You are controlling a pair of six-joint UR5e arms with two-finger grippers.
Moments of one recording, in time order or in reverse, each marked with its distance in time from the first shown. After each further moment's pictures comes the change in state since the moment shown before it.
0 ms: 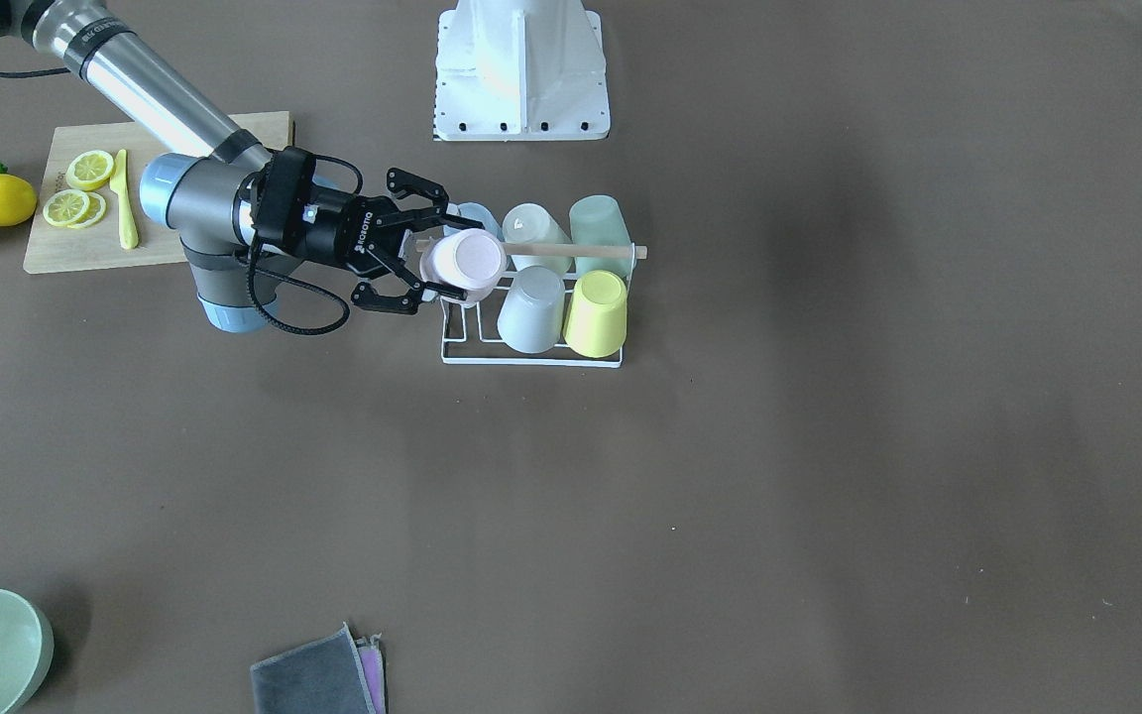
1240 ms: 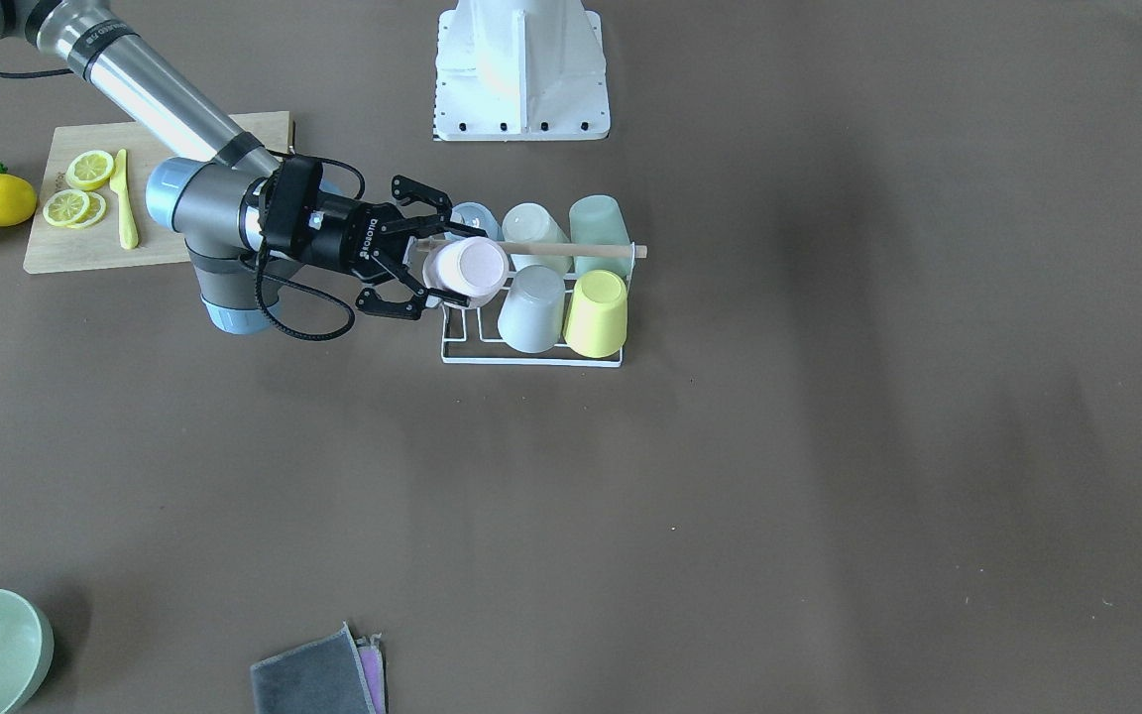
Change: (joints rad) left arm -0.003 0.033 0.026 -0.016 -0.095 -0.004; right arm -0.023 0.005 -0.034 -0.001 -0.003 -0.011
